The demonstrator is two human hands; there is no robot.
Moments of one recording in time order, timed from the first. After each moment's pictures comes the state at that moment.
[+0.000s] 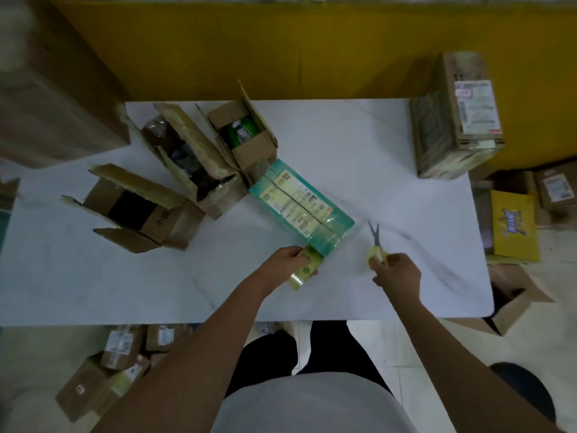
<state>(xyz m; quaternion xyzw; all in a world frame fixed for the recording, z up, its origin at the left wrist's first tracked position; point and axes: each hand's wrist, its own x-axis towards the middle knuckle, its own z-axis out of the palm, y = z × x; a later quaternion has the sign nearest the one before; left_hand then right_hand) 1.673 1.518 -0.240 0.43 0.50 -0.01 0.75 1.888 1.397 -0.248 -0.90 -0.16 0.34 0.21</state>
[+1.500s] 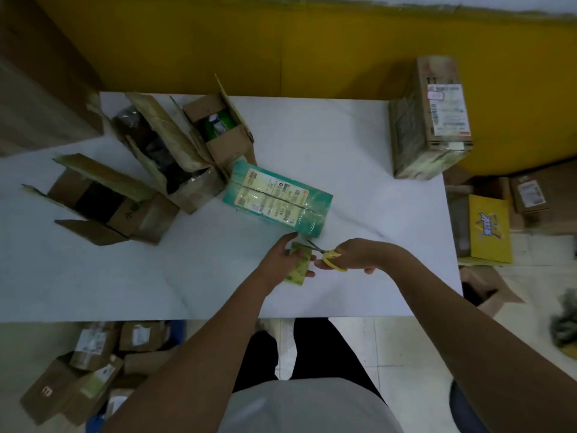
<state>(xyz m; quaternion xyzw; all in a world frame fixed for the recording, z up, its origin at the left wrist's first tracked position) 1.721 1.490 -0.259 0.33 0.51 0.09 0.79 1.918 1.459 -0.206 -0.69 -0.43 0.55 -0.17</state>
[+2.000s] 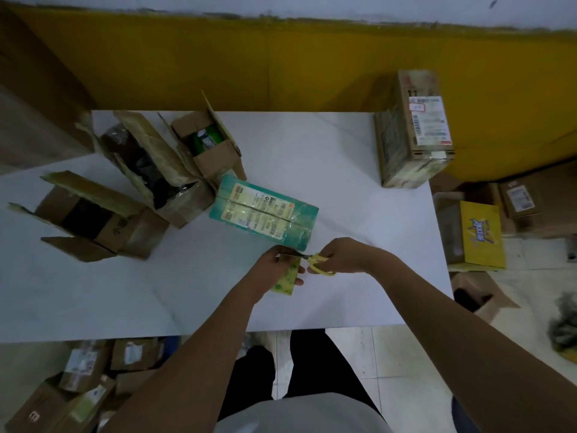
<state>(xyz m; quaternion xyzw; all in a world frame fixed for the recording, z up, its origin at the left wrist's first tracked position) 1.727 1.498 -0.254 0.38 0.51 0.09 0.77 1.923 1.465 -0.208 -0.69 -0.52 0.49 -0.10</state>
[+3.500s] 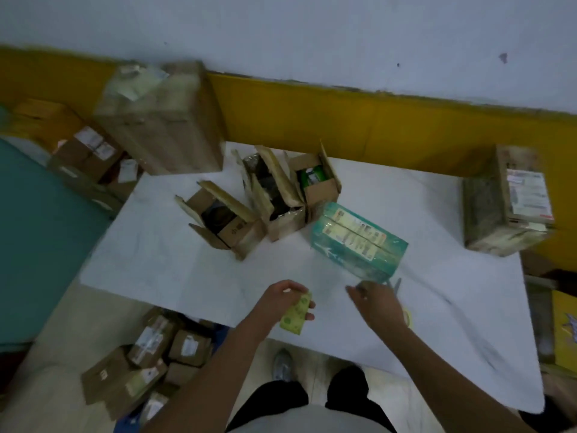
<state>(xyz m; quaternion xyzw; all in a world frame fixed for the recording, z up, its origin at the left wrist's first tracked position) 1.584 1.482 -0.182 0.24 0.57 0.21 0.75 1.799 1.449 -0.202 -0.79 -0.52 0.30 0.08</state>
